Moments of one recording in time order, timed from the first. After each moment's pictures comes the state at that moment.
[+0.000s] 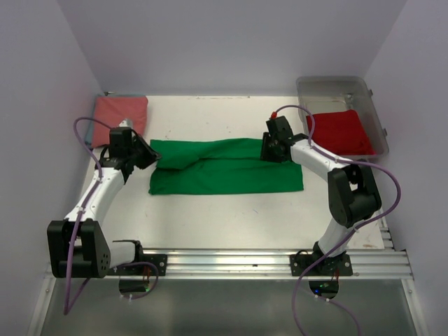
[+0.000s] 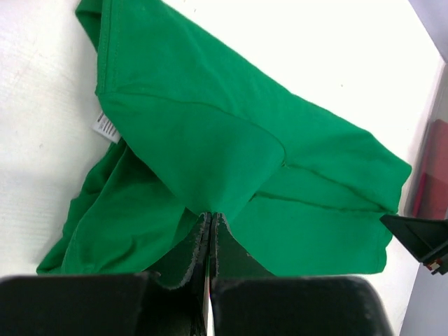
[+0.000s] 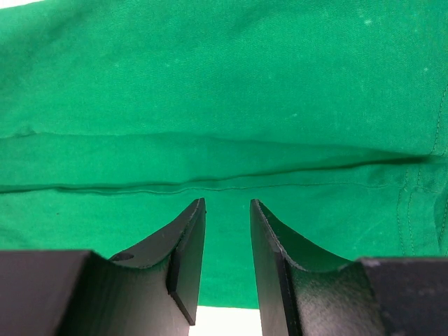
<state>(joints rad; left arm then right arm) 0.01 1.25 0.85 -0.31 0.20 -0.68 0.39 1.74 1.18 -0.40 0.09 0.48</state>
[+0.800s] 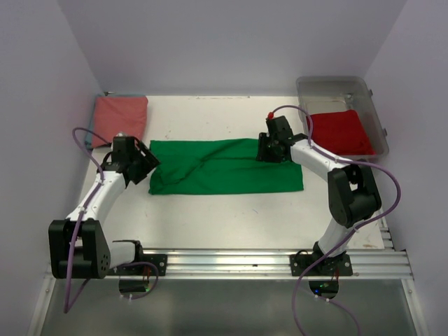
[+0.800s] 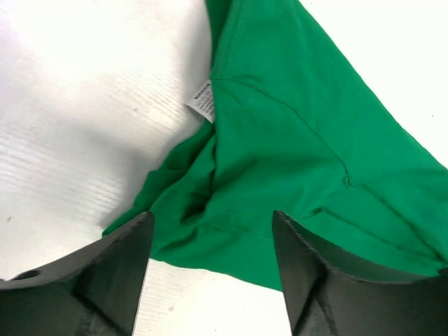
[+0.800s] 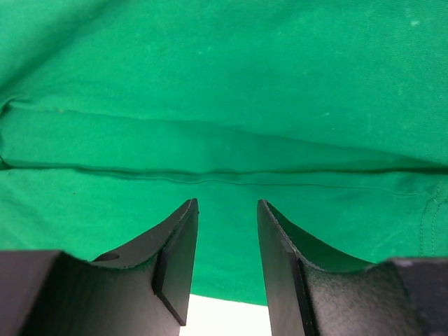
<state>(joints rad) 0.01 1.26 0.79 -0.40 0.03 -0.74 0.39 1.74 1.18 -0.39 0.02 0.44</state>
